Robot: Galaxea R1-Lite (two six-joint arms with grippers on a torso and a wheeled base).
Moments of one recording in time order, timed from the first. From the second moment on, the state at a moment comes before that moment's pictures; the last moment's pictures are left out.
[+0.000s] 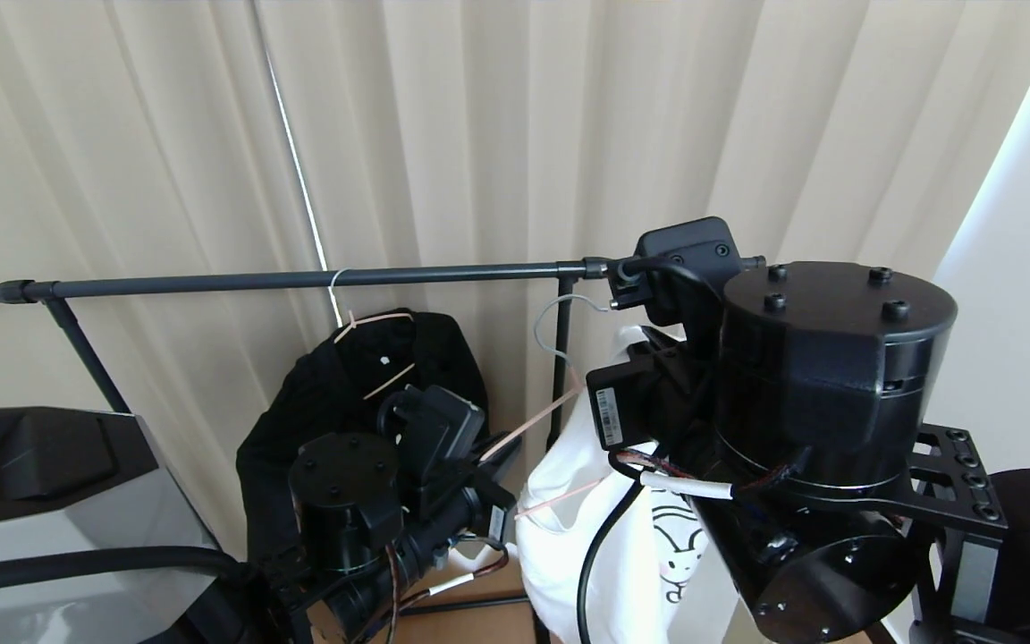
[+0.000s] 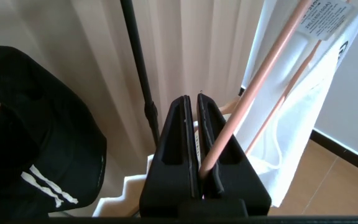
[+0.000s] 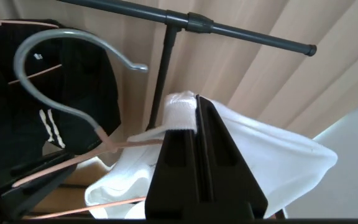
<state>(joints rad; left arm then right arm) -0.74 2.04 -0.49 -1.44 0.12 0.07 1.03 1.74 -0.98 -0.57 -0.97 -0.02</state>
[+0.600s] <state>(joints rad) -0.74 2.04 -0.48 -1.44 0.13 0.07 1.12 1.74 -0.96 -0.65 -0.96 0.01</state>
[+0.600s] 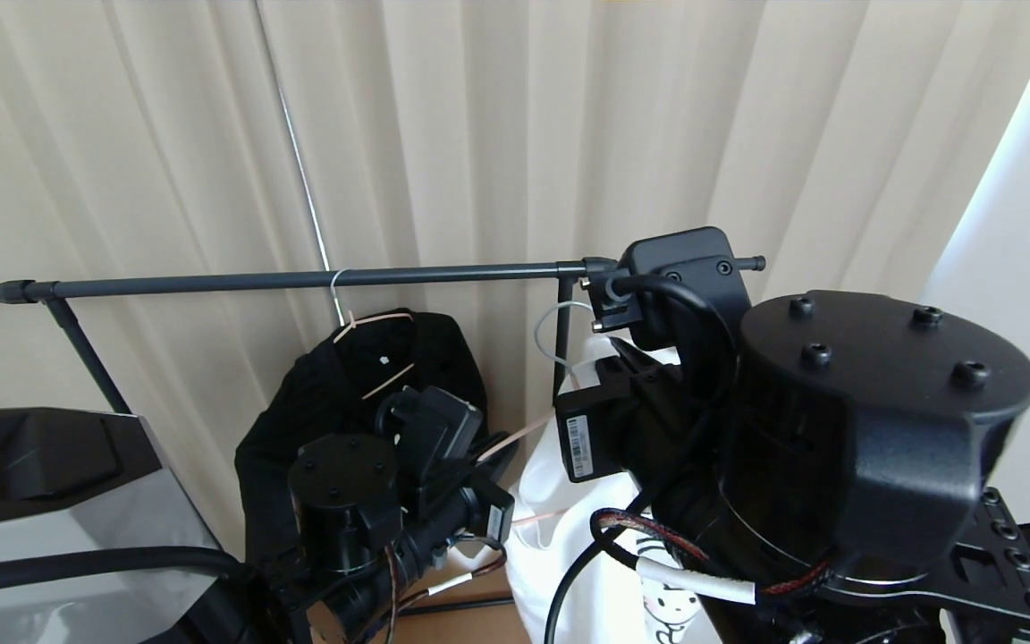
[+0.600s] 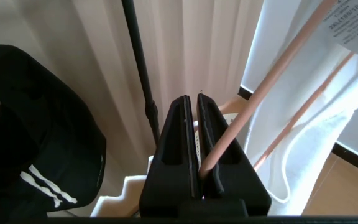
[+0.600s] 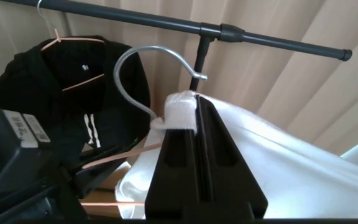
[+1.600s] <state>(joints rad) -0.69 2.00 -0.46 -1.45 0.15 0.06 1.02 1.73 -0.96 -0.65 -0.96 -0.01</state>
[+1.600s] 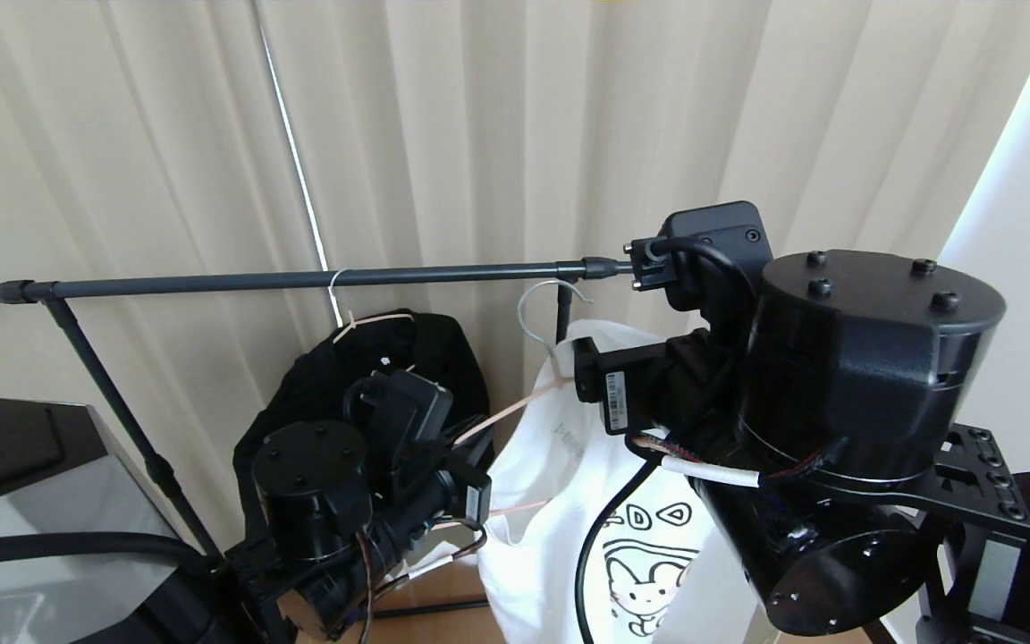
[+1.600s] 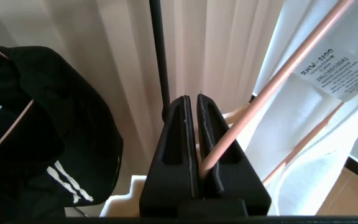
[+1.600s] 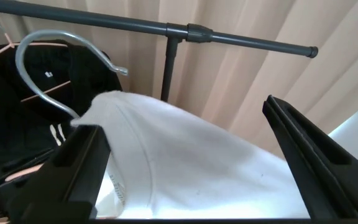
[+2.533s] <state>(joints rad) -0.61 1.97 -0.48 -1.44 0.15 0.06 1.02 1.74 -0.94 -0.65 -0.96 -0.02</state>
